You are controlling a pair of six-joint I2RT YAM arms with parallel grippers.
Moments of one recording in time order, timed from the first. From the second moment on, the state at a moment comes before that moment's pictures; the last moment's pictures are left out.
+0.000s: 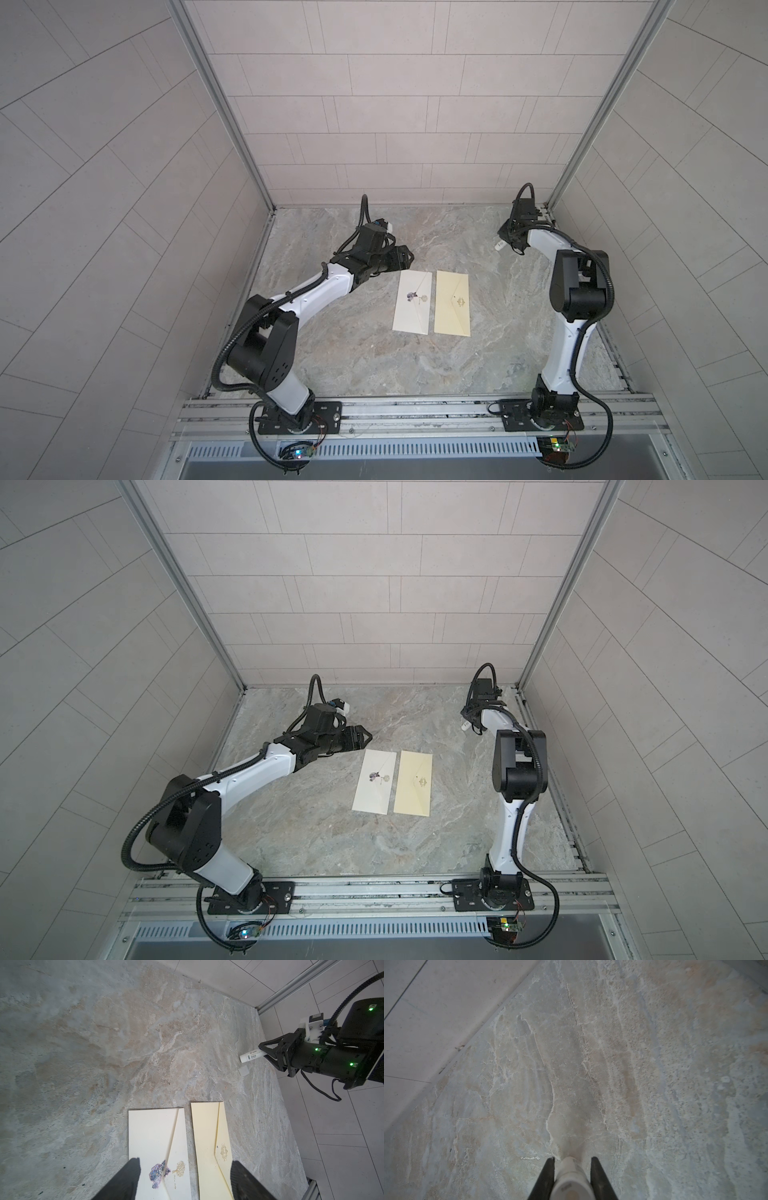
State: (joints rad) left arm -0.51 1.61 1.12 -0.17 0.24 -0.58; right arm -0.09 2.06 1.54 -0.40 0.10 0.66
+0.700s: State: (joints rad) left arm -0.62 1.85 1.30 -0.19 0.26 -0.49; right arm -0.03 1.86 1.23 -0.26 0.01 0.69
